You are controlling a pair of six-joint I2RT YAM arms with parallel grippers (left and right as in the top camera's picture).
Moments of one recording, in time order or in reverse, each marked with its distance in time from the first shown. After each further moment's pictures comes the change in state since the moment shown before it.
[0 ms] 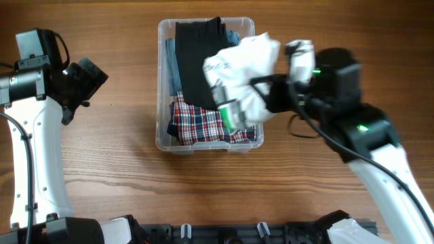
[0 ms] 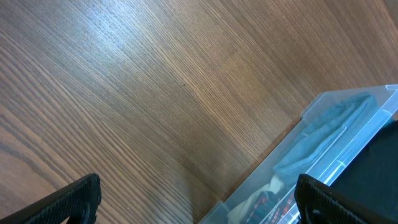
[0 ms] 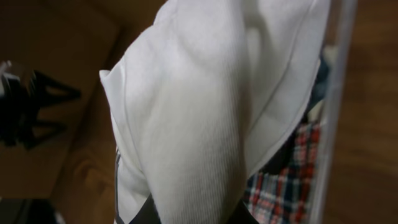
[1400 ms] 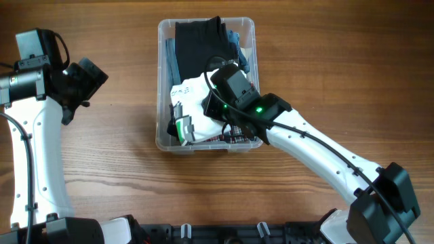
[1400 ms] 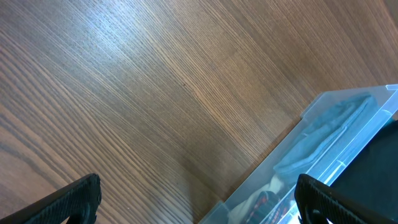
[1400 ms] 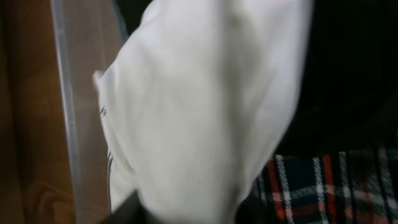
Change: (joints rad) left arm 0.000 0.000 0.000 0.000 0.000 0.000; right arm 0.313 0.415 0.000 0.135 0.303 0.463
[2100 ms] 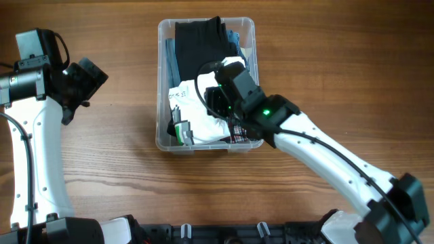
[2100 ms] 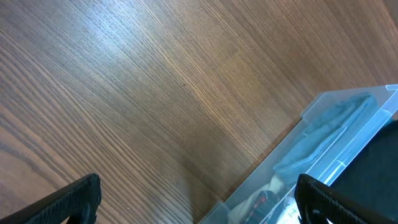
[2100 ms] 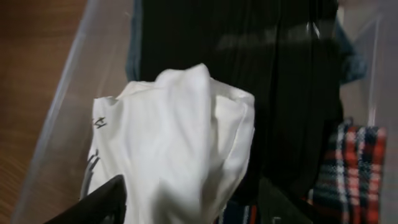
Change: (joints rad) left arm 0.000 0.000 0.000 0.000 0.000 0.000; right arm 0.000 -0.069 0.000 0.015 0.160 -0.459
